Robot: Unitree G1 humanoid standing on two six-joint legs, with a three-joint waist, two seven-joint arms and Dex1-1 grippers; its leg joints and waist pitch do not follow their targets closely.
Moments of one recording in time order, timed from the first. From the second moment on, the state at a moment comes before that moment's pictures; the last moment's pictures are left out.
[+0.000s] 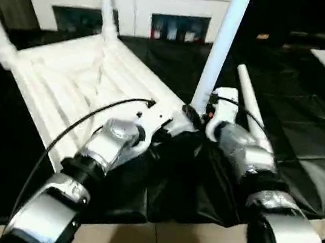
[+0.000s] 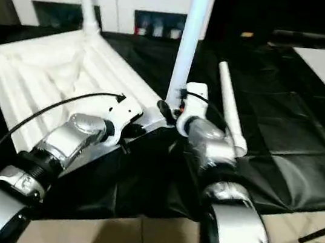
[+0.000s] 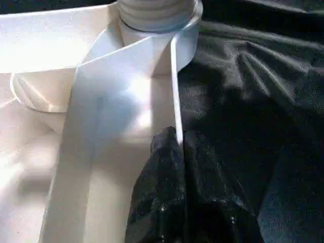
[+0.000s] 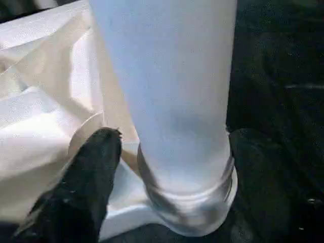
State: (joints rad) left arm -0.75 0.16 -0.25 0.70 0.06 0.33 -0.65; right arm -0.81 -0.14 -0.06 0.89 0.16 0.21 0.47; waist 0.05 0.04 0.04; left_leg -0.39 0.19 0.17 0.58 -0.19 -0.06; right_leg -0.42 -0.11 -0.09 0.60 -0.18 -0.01
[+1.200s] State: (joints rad) left arm -0.52 0.41 -0.32 0.39 -0.01 0.23 -1.13; right arm -0.53 -0.43 0.19 0.52 0.14 0.12 1.11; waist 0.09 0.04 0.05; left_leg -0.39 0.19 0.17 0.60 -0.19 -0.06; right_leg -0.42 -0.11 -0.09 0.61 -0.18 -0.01
